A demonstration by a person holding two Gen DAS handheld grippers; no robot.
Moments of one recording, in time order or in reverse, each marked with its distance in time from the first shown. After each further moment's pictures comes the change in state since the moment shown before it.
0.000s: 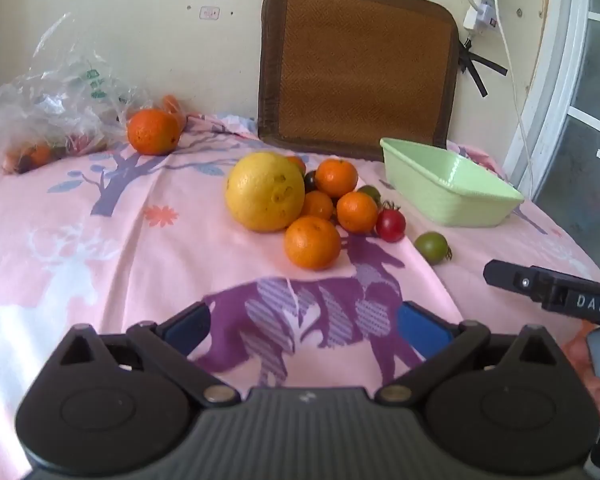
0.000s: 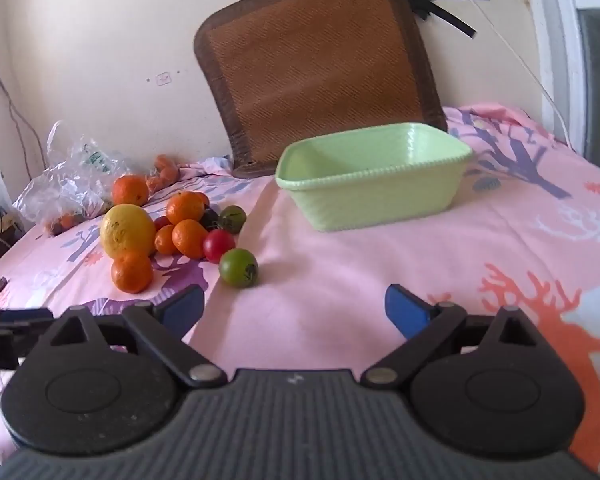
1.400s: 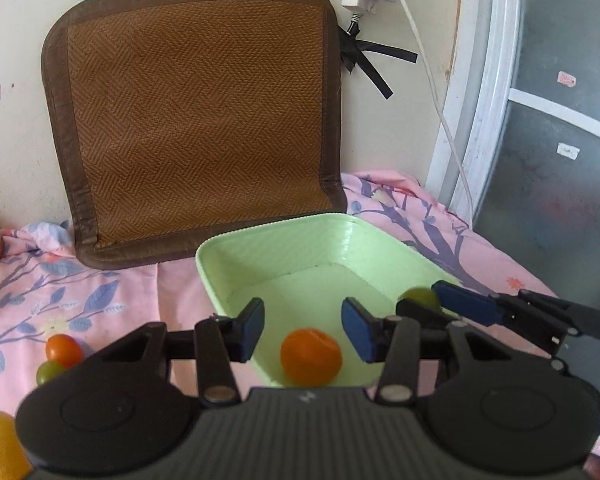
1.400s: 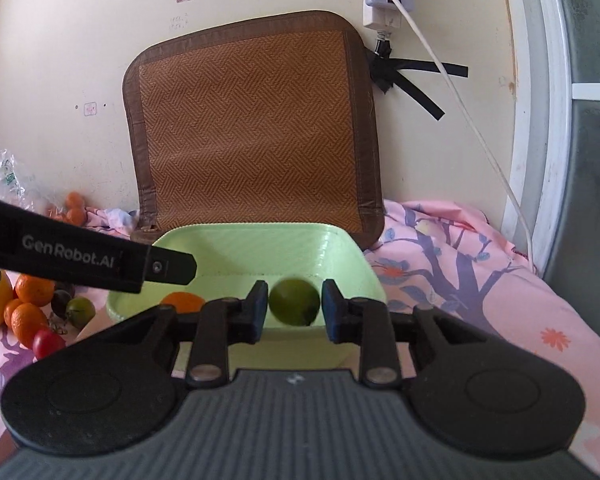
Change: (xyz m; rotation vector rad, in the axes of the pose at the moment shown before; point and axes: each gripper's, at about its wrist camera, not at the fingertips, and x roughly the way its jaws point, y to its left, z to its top) left arm 0.137 -0.139 0.110 0.208 -0.030 -0.208; right arm 0.048 -0.063 0.062 -0.154 -0.169 -0.198
